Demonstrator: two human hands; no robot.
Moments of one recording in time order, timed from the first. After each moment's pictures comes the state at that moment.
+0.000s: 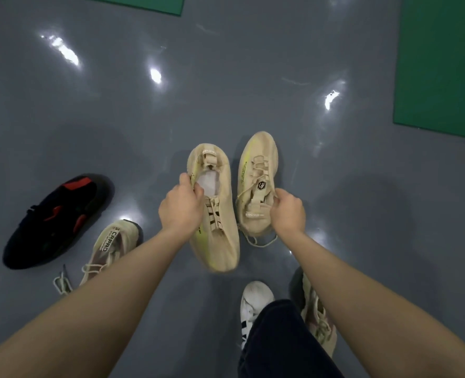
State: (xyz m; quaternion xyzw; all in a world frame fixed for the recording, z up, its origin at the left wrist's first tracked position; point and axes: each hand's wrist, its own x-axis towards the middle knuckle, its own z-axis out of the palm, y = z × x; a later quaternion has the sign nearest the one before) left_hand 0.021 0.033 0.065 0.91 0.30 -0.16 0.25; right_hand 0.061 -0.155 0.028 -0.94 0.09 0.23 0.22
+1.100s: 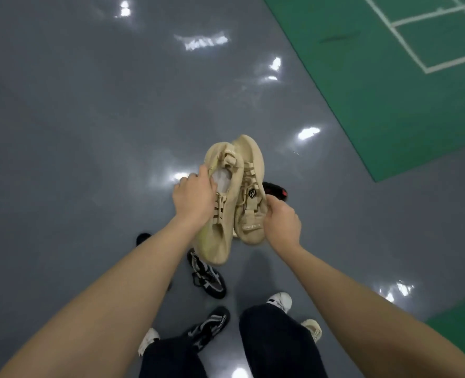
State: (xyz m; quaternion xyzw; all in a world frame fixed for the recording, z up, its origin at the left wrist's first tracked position) left_hand -0.362 0.186 0.549 0.76 0.63 0.00 0.16; right_hand -0.216 0.098 0.531 -0.84 -0.46 0.25 0.11
